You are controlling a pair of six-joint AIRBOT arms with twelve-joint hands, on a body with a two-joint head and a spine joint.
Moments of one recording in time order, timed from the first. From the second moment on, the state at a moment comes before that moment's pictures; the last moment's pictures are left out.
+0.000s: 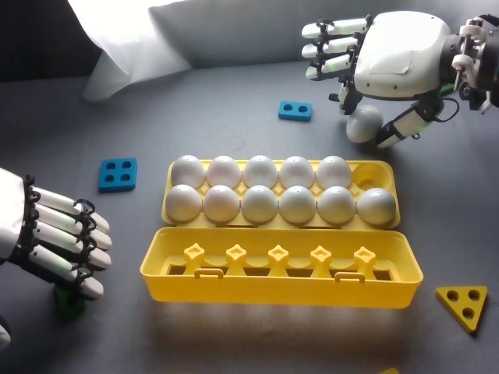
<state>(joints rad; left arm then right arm) 0.51 -0.94 1.23 1.50 -1.18 -0.14 -0.25 -1.55 2.10 -0.99 0.78 -0.52</state>
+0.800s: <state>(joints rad) 0.50 -0.94 1.22 1.50 -1.17 -0.15 -0.20 -1.27 1.74 -0.89 0.64 -0.07</state>
